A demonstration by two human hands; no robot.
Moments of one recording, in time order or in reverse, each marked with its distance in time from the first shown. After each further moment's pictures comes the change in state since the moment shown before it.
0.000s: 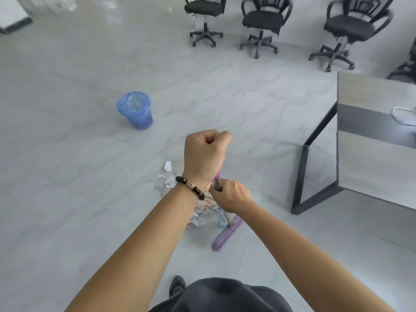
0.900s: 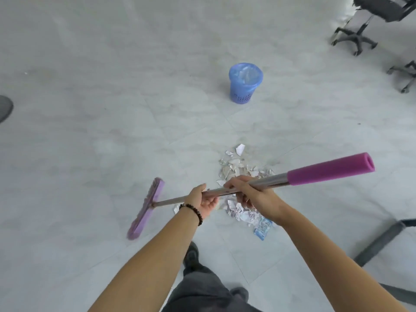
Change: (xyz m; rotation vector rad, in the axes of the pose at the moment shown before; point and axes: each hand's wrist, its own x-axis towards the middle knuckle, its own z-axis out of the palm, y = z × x) left_hand -0.050 -0.208 -0.302 -0.924 0.791 -0.854; right_hand -0.011 -0.194 0.084 0.368 -0.670 -0.350
